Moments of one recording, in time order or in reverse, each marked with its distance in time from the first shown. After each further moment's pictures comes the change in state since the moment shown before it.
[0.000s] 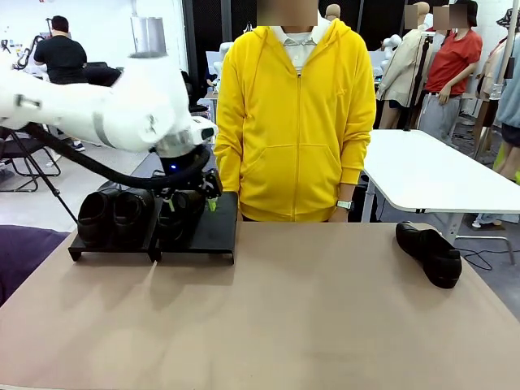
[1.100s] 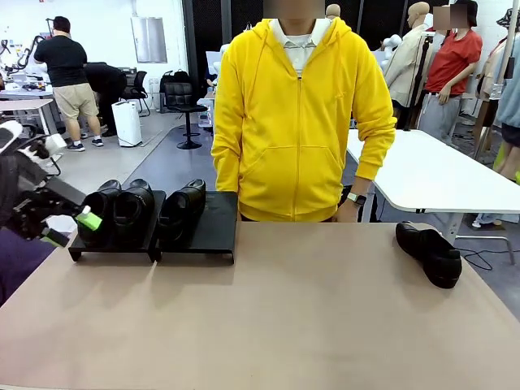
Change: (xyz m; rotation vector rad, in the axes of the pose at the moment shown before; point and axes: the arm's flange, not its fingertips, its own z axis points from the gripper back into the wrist) left arm -0.186 0.186 0.067 -0.443 -0.130 0.070; right arm 0.000 0.000 0.000 0.000 0.000 -0.001
